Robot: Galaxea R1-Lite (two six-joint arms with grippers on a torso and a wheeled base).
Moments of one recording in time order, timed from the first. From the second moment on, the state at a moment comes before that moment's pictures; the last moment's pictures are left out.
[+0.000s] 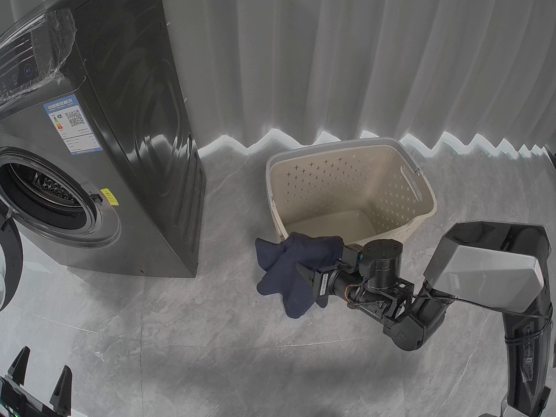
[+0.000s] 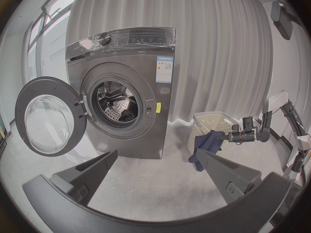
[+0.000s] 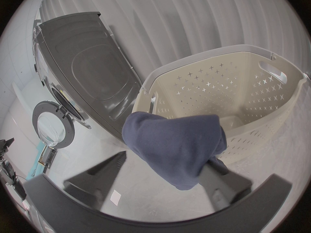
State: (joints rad) left arm 0.00 0.02 -0.02 0.00 0.03 -0.06; right arm 0.59 2.36 -0.88 -1.27 -0.04 0.27
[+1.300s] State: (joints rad) left arm 0.00 0.02 -0.02 0.00 0.03 -0.06; right arm 0.69 1.79 -0.65 -1.30 -0.03 0.30
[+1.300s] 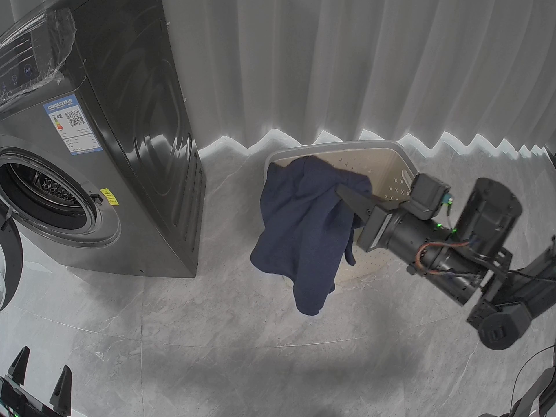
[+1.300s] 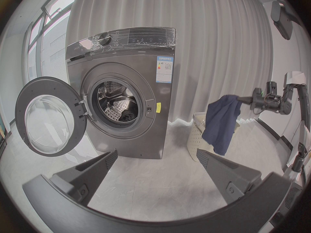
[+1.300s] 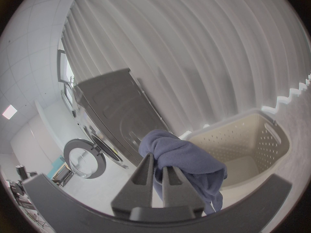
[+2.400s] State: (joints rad) left arm 0.00 0.02 -0.02 0.00 0.03 -0.05; right arm 0.71 1.52 -0.58 -1.21 -0.14 0.22
